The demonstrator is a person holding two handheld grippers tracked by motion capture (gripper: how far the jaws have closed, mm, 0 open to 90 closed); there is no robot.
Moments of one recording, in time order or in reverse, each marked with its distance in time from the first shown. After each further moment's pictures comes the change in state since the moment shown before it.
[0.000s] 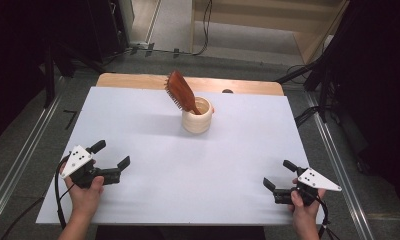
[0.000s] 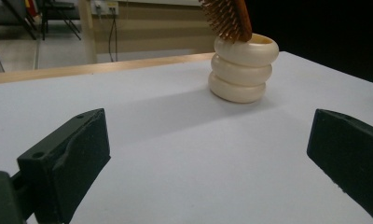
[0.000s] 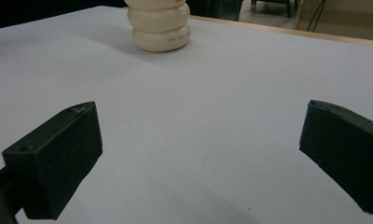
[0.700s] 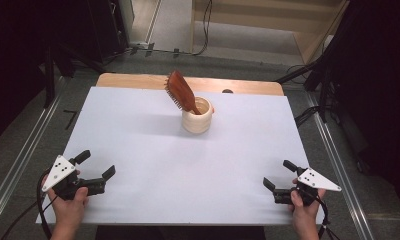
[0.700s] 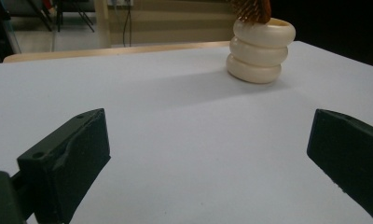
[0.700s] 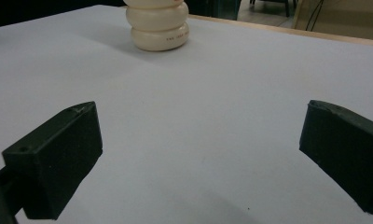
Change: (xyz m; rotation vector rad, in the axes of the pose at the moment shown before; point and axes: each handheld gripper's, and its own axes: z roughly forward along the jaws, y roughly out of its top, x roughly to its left) left arm 0.017 -0.019 -0.035 0.024 0.045 -0.019; right arm 0.000 0.000 0.000 0.004 -0.008 0.002
